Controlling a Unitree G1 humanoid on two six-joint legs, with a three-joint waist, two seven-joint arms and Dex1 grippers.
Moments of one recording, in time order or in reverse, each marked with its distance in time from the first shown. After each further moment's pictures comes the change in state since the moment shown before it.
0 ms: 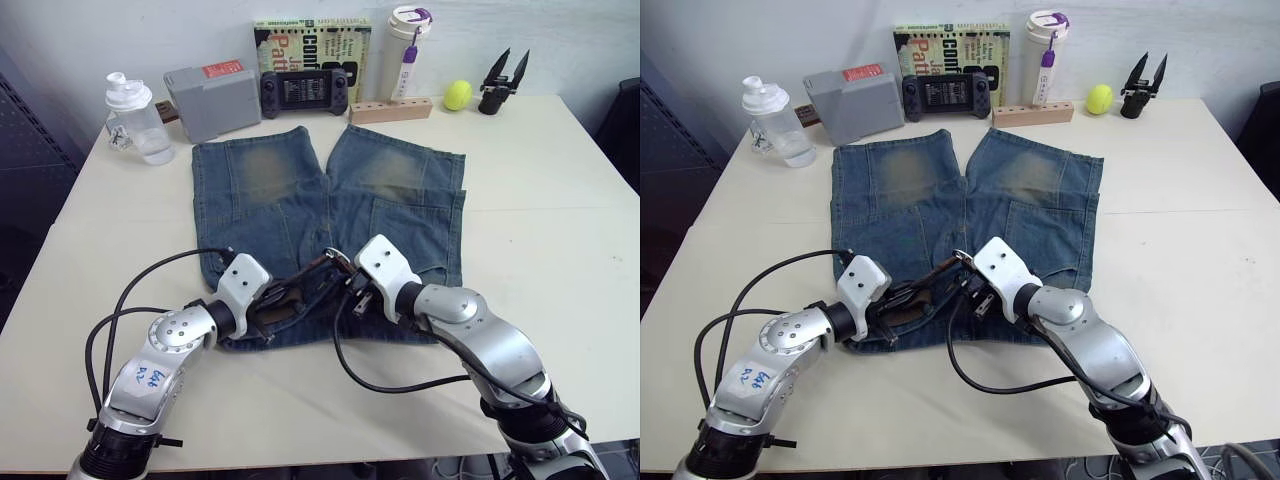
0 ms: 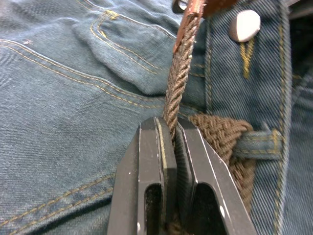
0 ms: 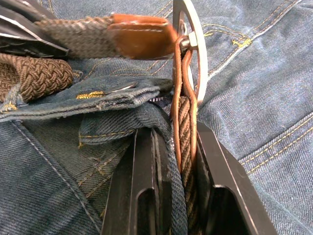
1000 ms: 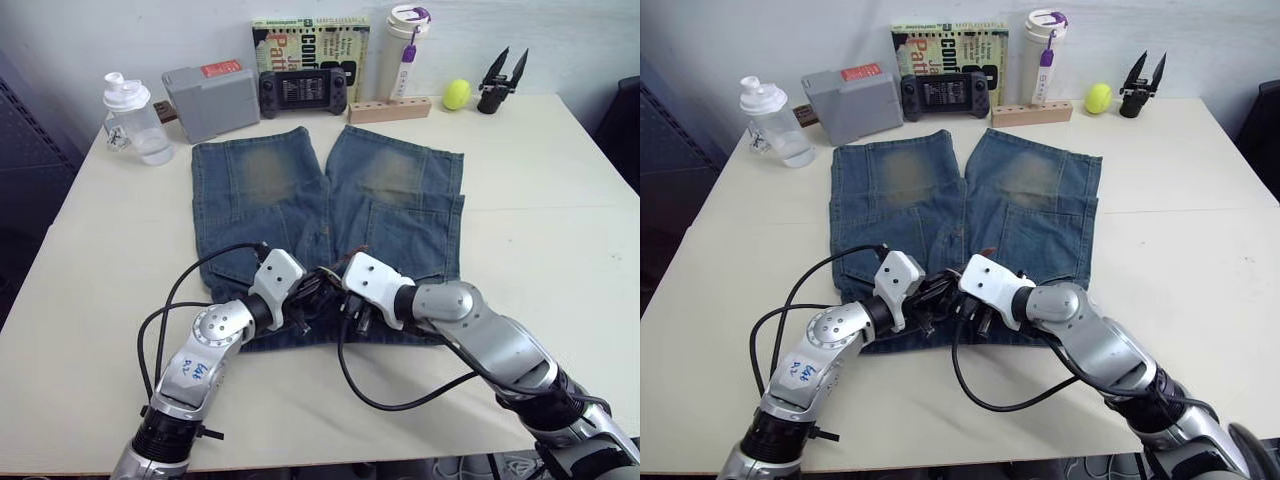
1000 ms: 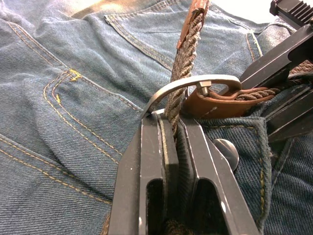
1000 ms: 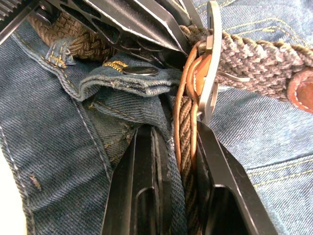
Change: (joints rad) left arm -0.068 -0.170 -0.100 0.127 0.059 -0.187 -0.014; right arm -0.064 -0.154 0.105 0.023 -0.009 -0.100 0.195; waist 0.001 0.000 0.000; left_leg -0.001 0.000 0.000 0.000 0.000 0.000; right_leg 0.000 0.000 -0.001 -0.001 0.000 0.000
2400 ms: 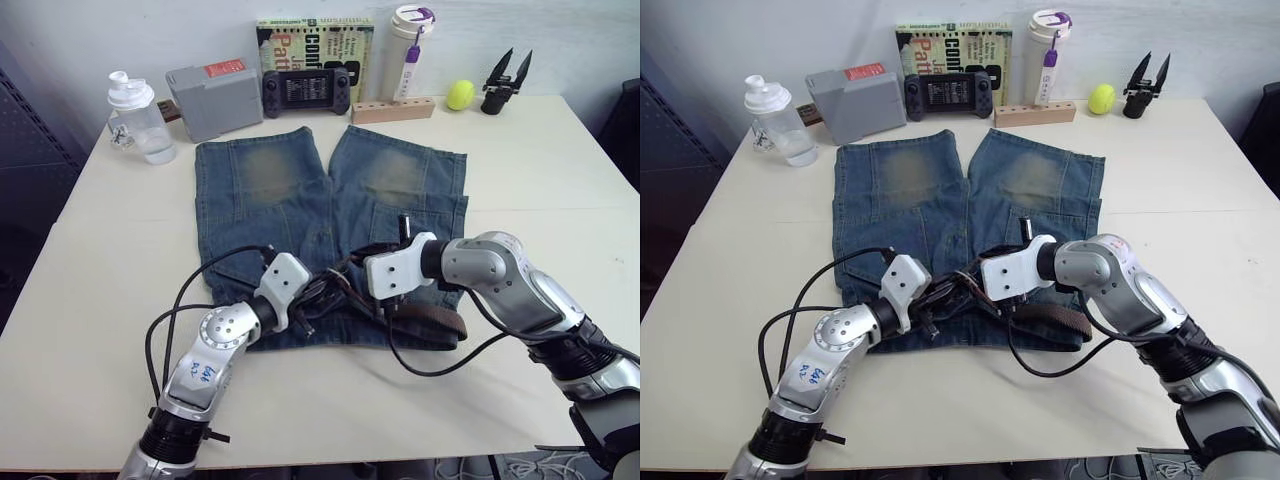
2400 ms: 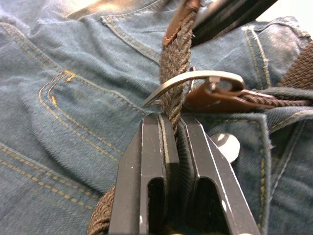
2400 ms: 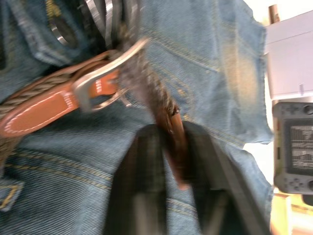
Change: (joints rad) left arm 0.006 -0.013 -0.020 0.030 0.055 -0.040 -0.007; right arm -0.172 -0.188 0.017 0.403 -0.398 -0.984 0.239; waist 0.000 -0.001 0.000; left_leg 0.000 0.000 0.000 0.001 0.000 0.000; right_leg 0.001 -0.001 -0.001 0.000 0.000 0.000
